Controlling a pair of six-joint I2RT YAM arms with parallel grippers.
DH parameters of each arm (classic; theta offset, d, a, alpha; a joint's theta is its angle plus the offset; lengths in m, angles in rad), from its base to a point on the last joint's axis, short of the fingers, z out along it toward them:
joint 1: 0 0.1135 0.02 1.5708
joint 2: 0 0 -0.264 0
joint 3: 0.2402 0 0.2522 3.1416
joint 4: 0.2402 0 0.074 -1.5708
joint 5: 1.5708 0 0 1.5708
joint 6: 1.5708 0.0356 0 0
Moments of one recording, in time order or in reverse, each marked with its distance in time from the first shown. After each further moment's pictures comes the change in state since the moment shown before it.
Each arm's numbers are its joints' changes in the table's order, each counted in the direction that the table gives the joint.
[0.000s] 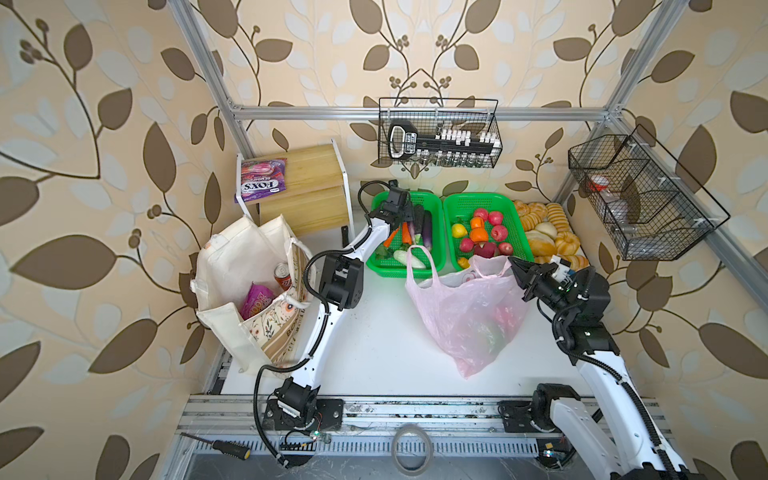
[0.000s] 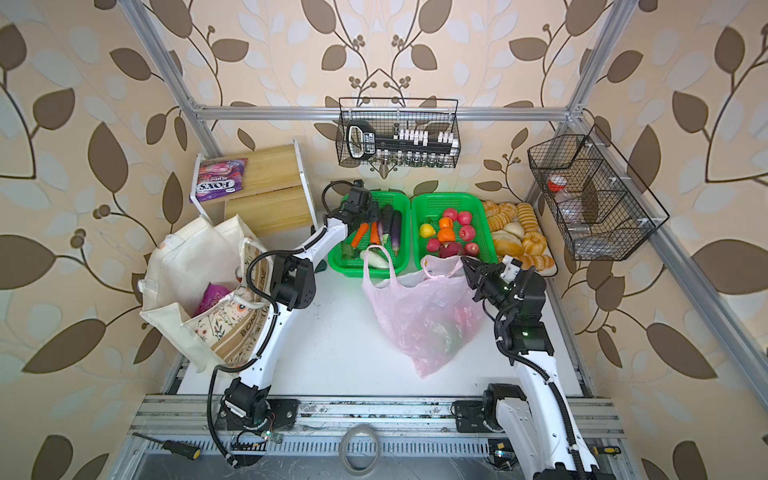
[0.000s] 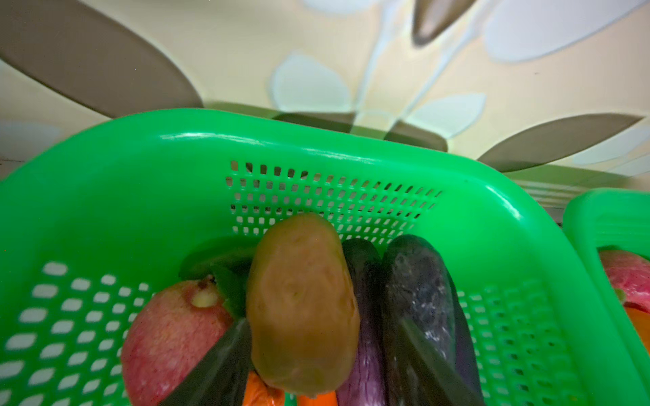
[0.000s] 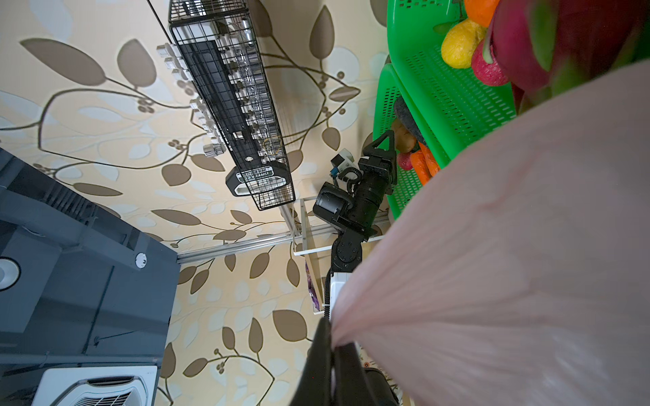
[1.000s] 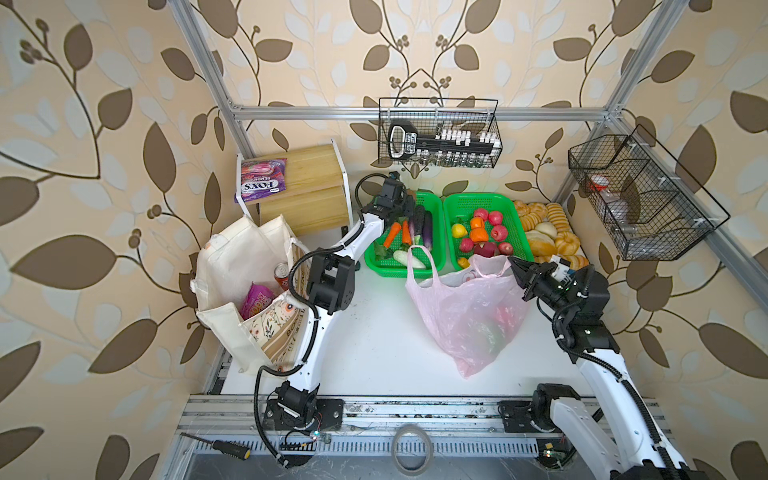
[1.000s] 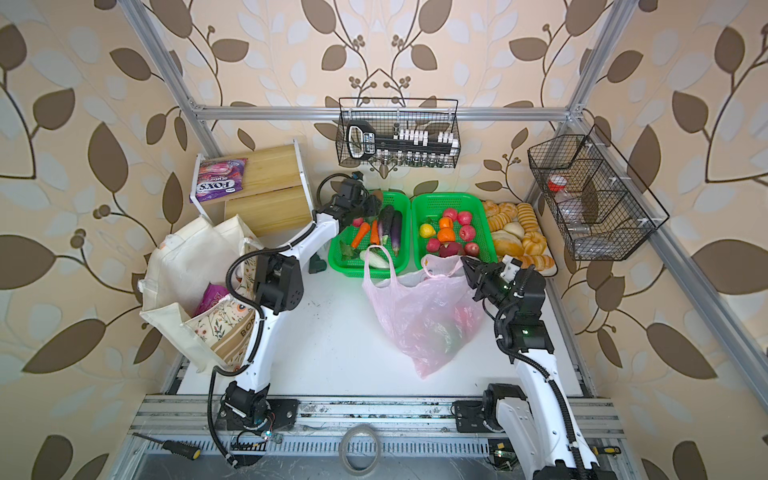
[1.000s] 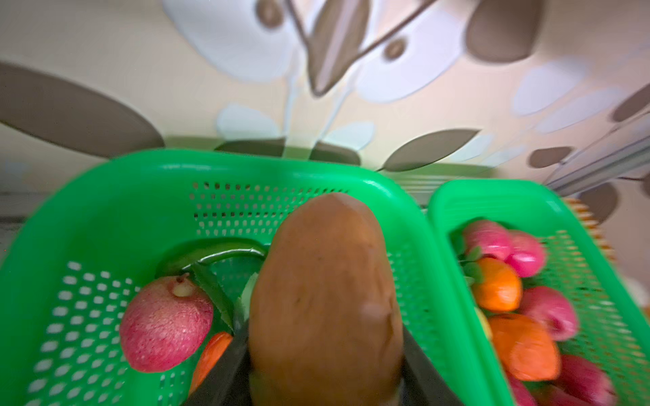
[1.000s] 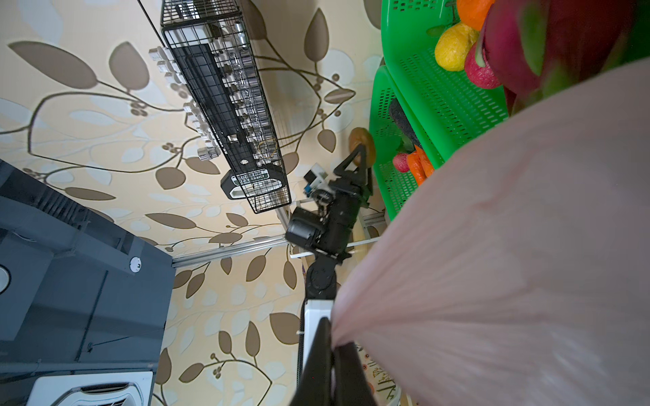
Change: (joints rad) left arm 0.005 0.301 -0.274 -0.069 0.180 0.019; right arm -0.002 -0.012 0.007 0.018 0.000 -0.007
